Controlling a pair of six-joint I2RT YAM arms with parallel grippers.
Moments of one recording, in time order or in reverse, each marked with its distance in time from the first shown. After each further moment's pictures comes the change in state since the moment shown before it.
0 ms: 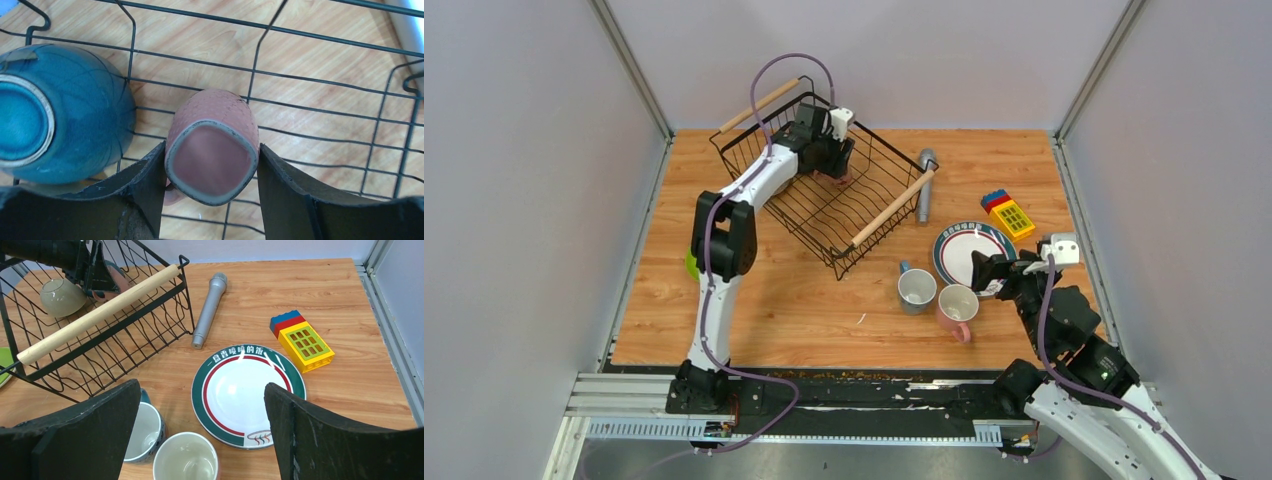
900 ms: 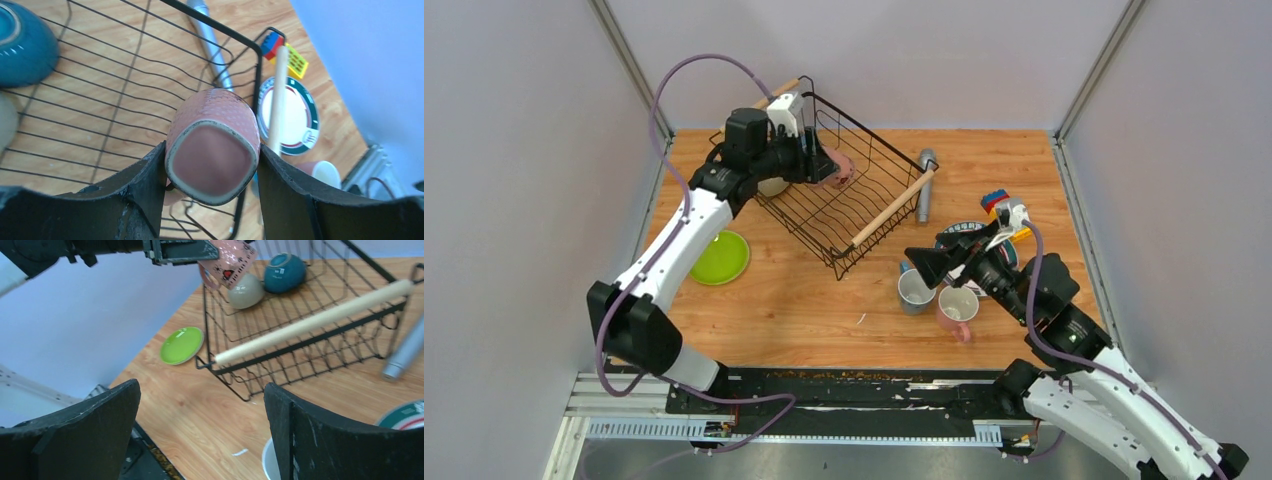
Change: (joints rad) left arm 0.000 -0.782 -0.566 0.114 0.173 -0.454; right arm 0.000 0.251 0.070 0.297 -0.561 0.268
